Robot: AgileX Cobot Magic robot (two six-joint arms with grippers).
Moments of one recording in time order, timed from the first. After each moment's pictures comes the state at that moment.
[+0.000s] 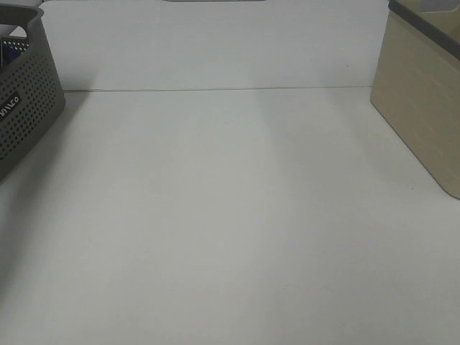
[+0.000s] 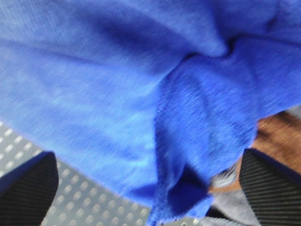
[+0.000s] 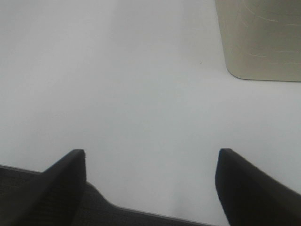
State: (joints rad) left arm 0.12 2.33 -1.96 0.58 0.96 1.02; right arm 0.03 0.00 -0.45 0.16 1.11 -0.13
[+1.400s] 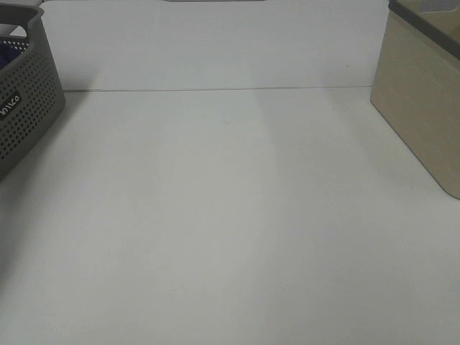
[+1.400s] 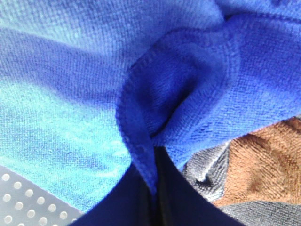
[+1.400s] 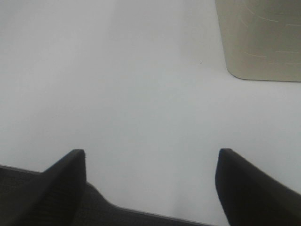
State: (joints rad) left arm 0.17 2.38 -1.98 0.54 0.96 1.02; right arm 0.03 0.00 -0.45 0.16 1.11 -0.13
